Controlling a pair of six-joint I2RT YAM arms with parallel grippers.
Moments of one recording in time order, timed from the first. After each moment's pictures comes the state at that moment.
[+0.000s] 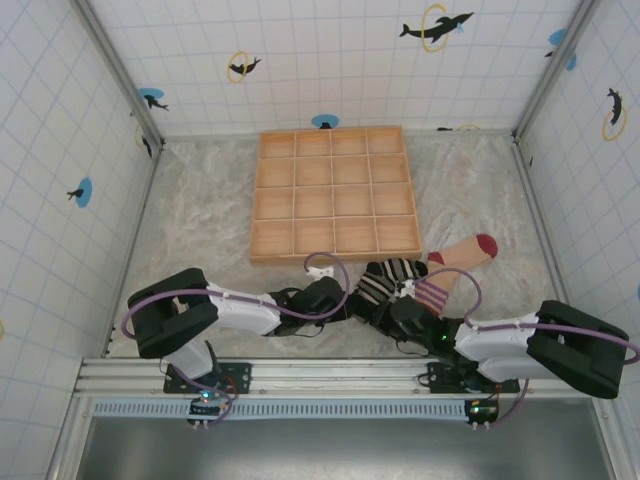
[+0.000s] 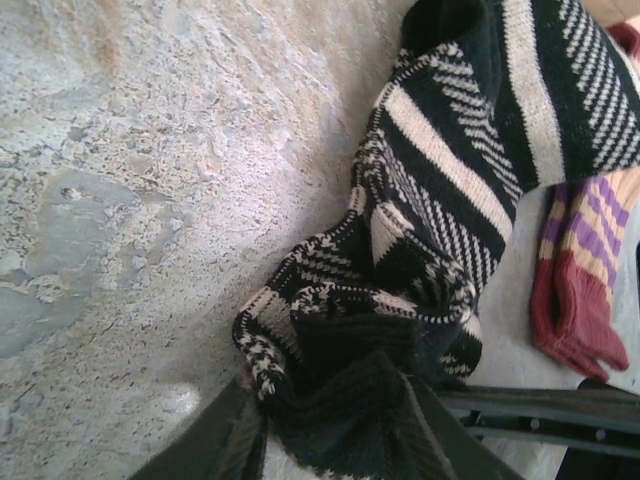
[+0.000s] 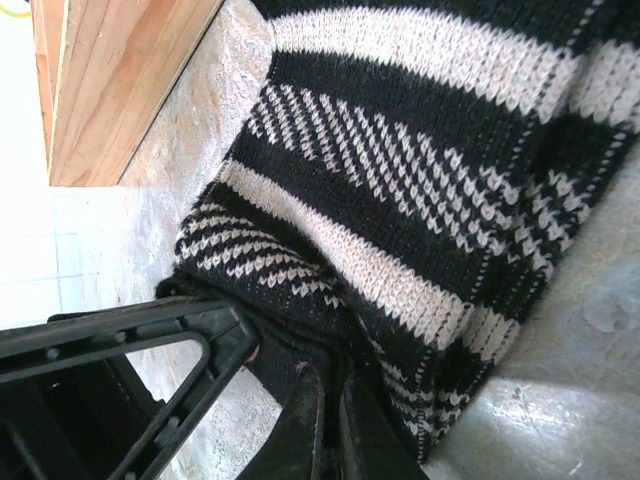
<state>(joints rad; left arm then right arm) -1.16 1.62 0.57 0.28 -0.06 -1.15 1.10 1.19 0.08 0.48 0.13 1.41</state>
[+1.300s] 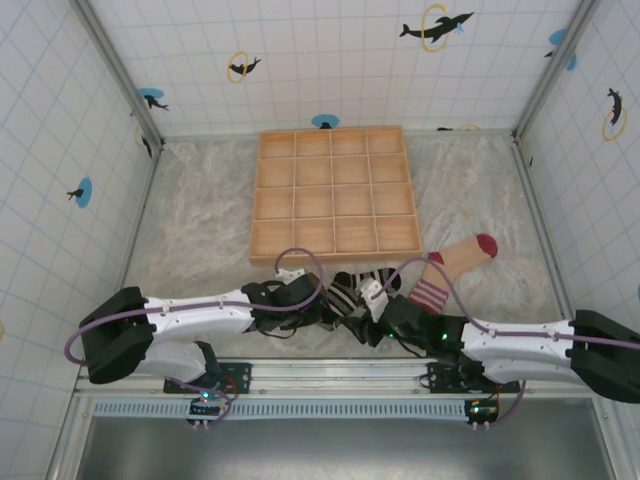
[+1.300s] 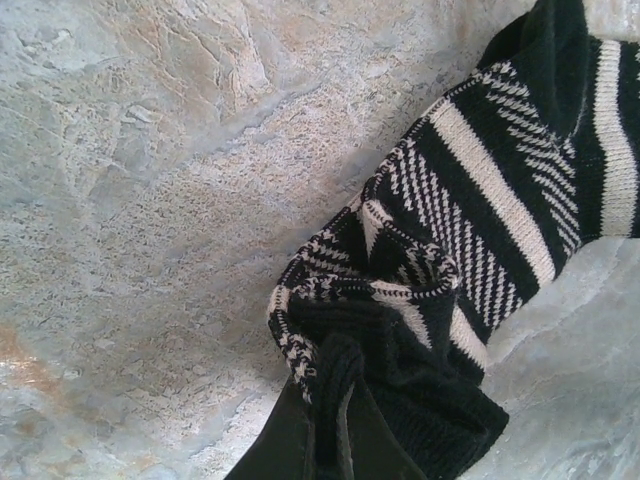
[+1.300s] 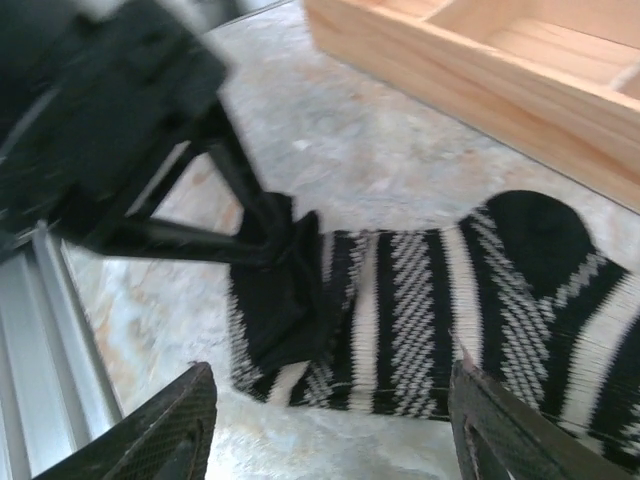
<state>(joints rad) -1.13 1.32 0.62 -0.40 -0.09 -1.22 1.29 1.02 0.22 0.29 0.18 0.27</state>
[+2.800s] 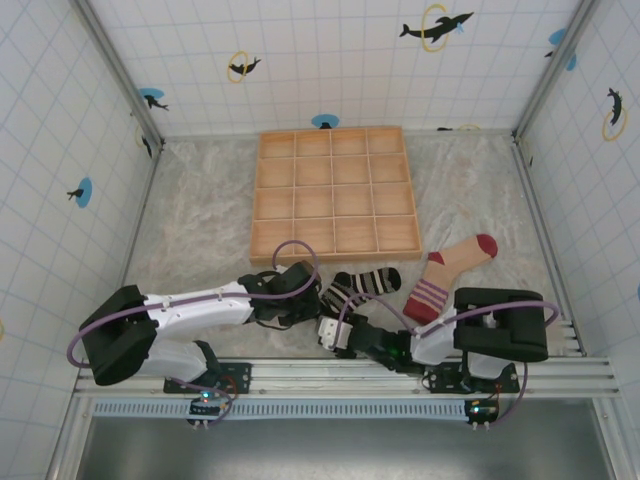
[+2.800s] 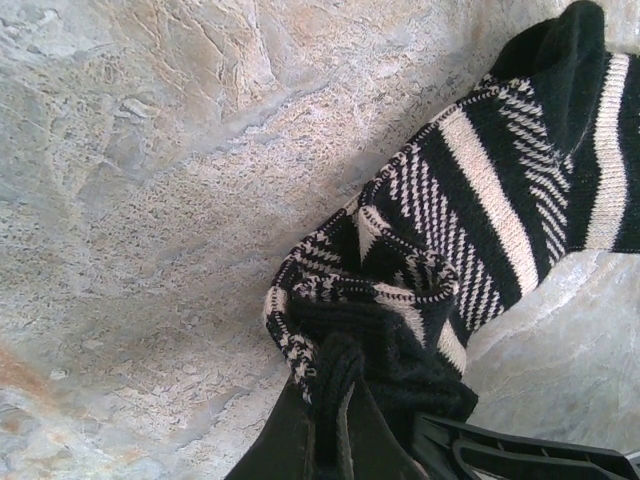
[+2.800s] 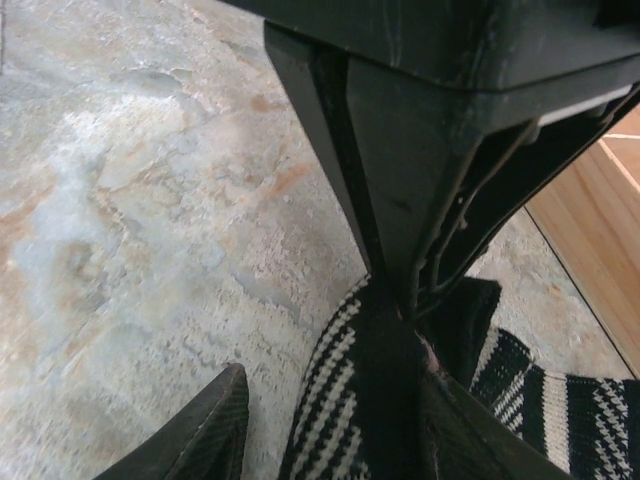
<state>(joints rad) -1.03 1.33 0.64 -0.41 0.06 -1.20 1.44 1.64 0.30 0.82 0.39 -0.28</state>
